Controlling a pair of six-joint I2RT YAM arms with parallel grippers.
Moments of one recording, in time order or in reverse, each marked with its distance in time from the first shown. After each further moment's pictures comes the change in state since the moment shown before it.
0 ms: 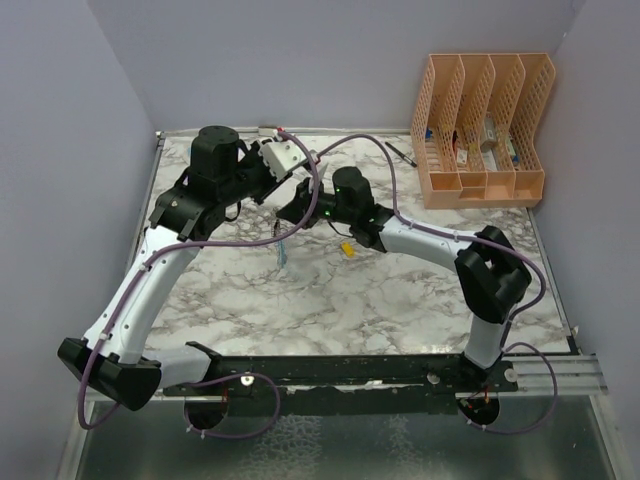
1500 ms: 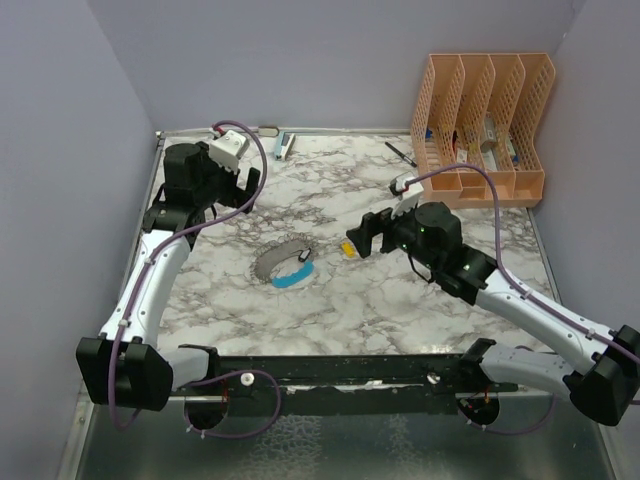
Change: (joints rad) left arm 0.320 -0.025 -0.324 0.268 0.045 -0.337; right arm -0.037 -0.763 -0.442 -0.428 0.467 -0.104
